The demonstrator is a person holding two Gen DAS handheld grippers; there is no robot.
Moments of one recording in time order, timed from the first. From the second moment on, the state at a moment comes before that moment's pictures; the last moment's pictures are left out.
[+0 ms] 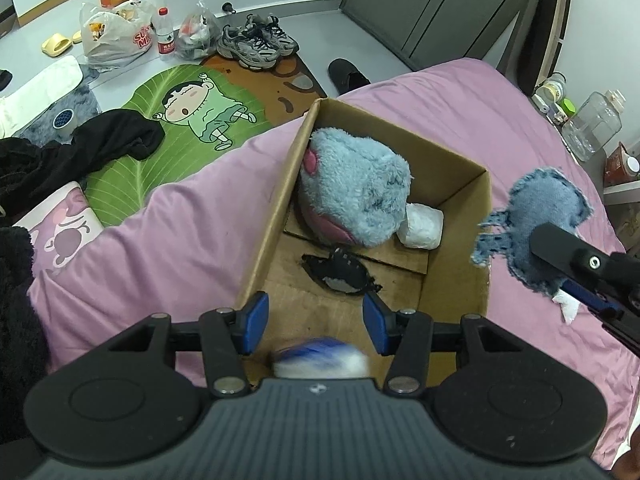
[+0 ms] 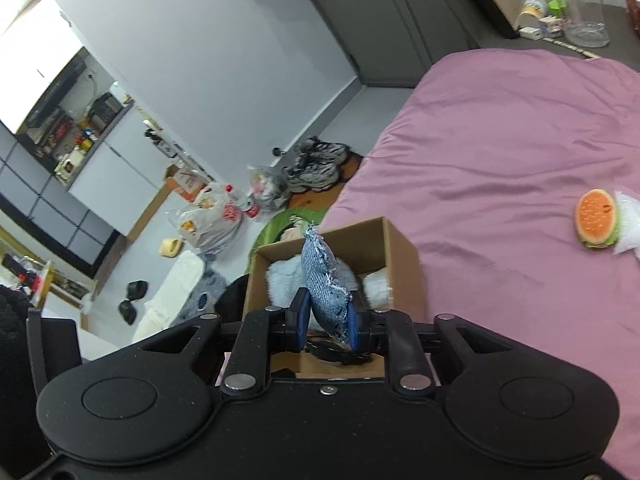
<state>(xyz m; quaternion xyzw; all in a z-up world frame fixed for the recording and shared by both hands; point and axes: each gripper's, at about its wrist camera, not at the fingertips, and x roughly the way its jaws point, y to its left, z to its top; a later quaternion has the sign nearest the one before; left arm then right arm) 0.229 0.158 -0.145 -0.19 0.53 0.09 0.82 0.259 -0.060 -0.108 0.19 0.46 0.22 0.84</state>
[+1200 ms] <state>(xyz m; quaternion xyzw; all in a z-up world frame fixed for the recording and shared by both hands) 0.246 0.060 -0.103 -0.13 0.51 0.07 0.85 0.262 -0.174 -0.103 0.21 0.46 0.14 0.85</state>
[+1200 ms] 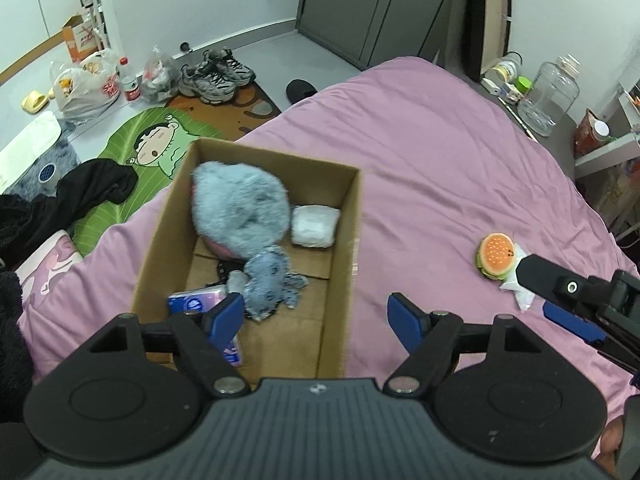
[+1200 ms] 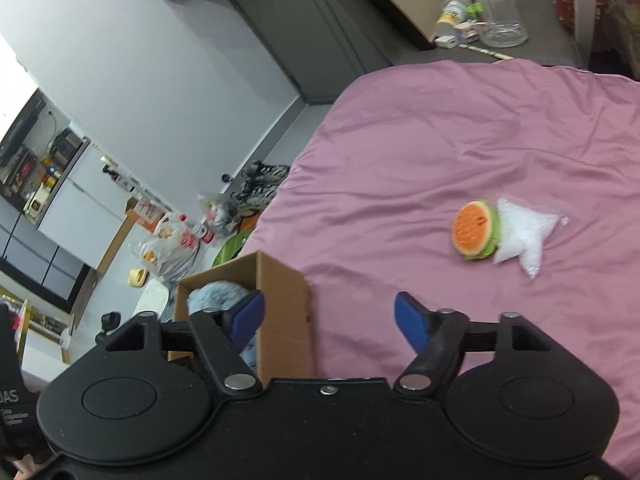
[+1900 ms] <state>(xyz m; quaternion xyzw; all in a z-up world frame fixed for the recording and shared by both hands) 0.294 -0.031 -0.096 -0.09 0.50 0.05 0.86 0.286 -0.281 -0.137 0.31 0.45 0.05 0.83</state>
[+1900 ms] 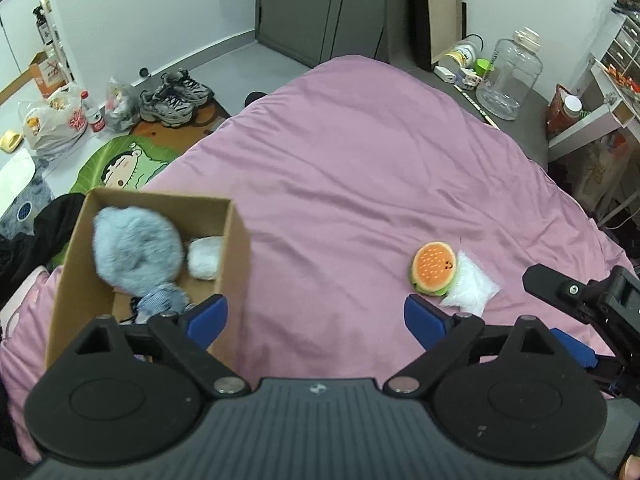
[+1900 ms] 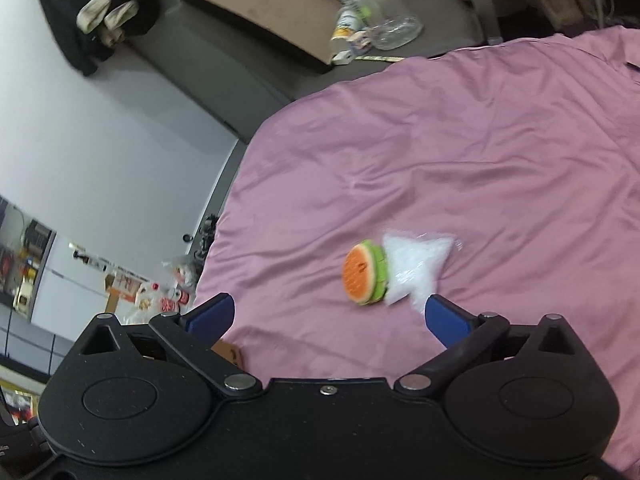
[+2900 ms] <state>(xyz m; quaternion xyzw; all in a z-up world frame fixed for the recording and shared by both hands) 0.378 -0.105 -0.178 -0.16 0.52 0.04 0.84 0.331 -0.332 -0.241 0.42 0.52 0.01 0.75</state>
